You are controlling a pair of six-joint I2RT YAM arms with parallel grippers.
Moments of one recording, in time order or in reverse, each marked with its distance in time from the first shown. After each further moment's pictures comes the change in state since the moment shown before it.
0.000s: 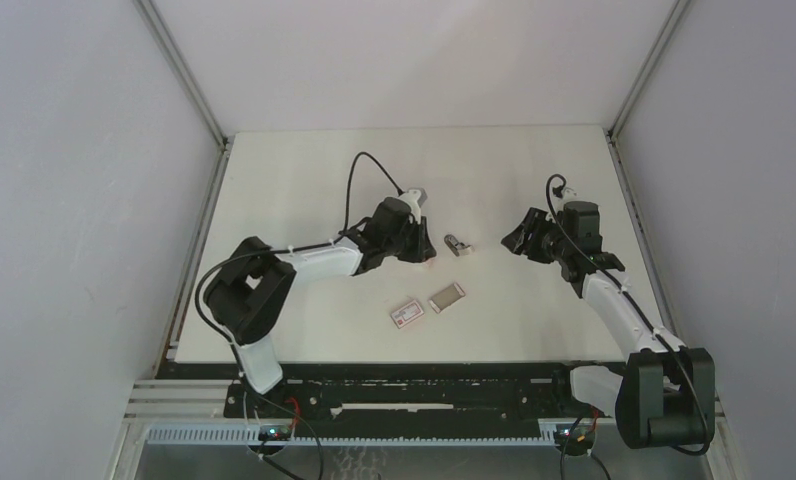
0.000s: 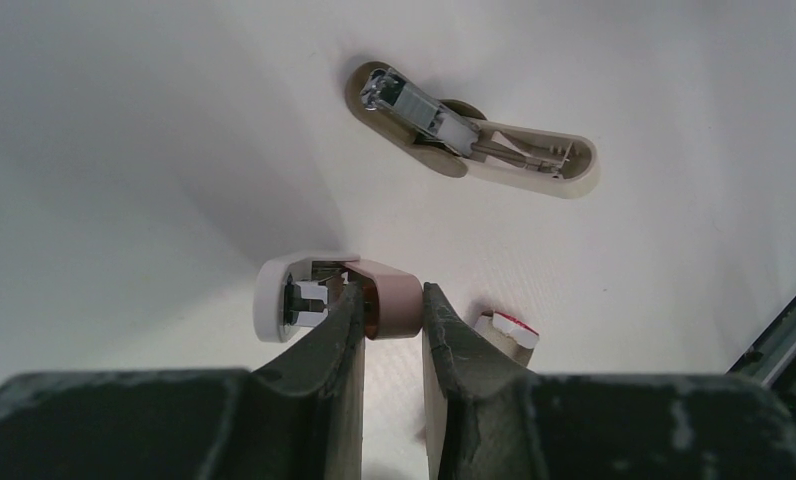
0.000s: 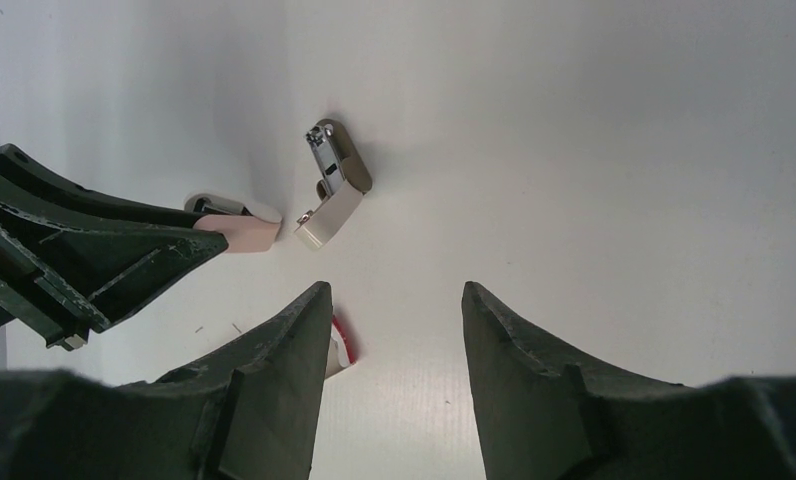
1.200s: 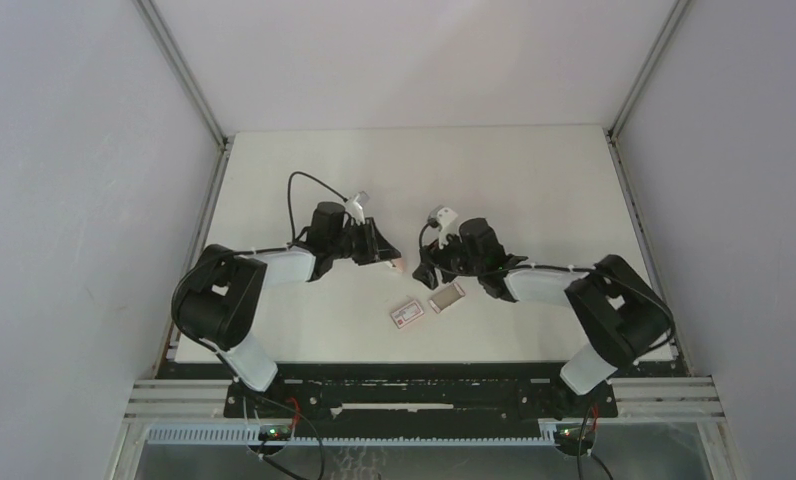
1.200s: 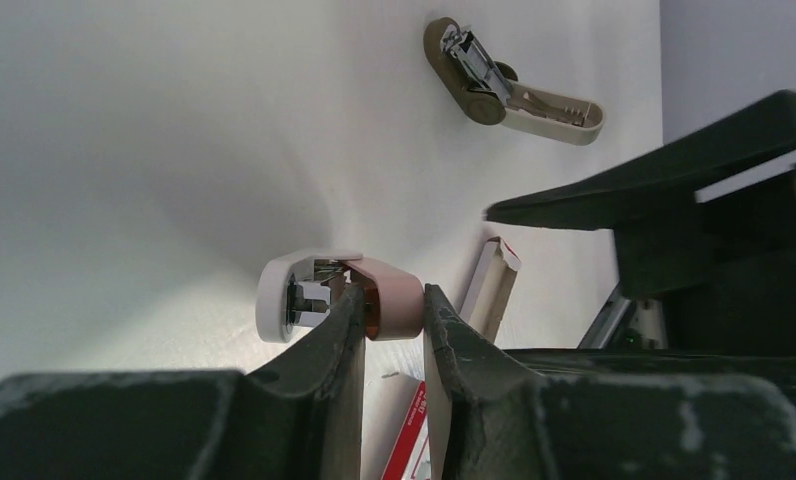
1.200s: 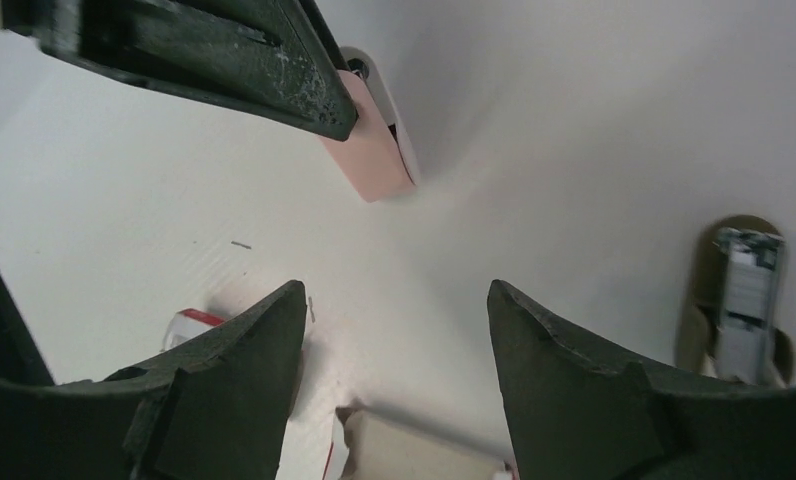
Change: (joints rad) left arm 0.311 -0.122 -0.302 0.225 0.411 -0.137; right arm 0.561 0.399 0.011 0.503 0.003 -0.306
